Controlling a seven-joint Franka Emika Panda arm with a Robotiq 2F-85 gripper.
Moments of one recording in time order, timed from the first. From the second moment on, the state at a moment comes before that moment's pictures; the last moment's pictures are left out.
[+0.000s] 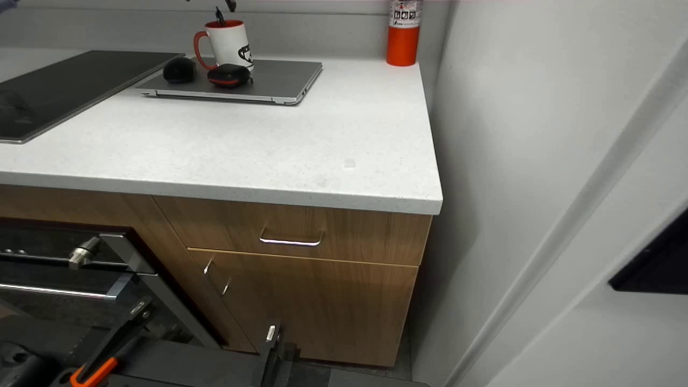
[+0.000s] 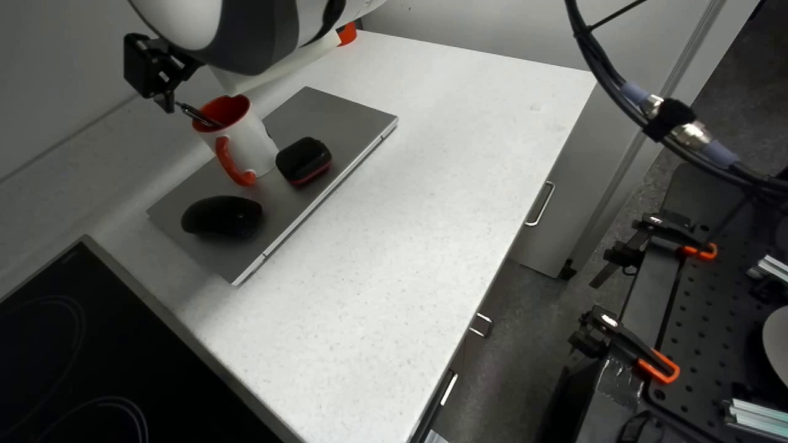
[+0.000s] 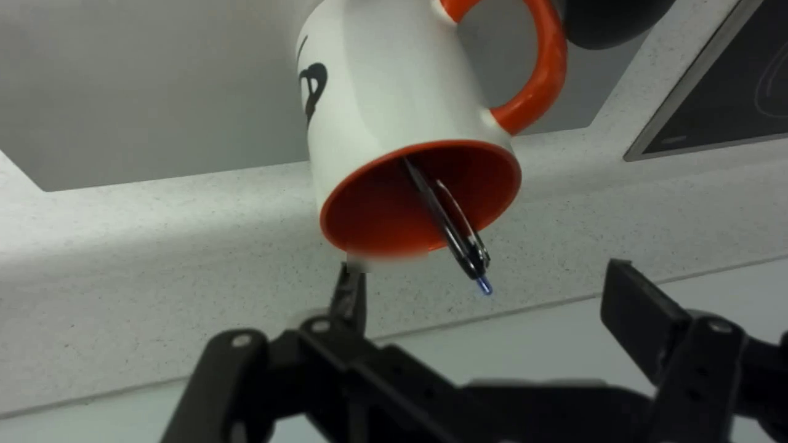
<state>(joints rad) 0.11 0.40 0.15 -1.91 0.14 3.04 0.07</state>
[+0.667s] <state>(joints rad) 0.11 0.43 0.15 -1.86 0.15 3.04 0.06</state>
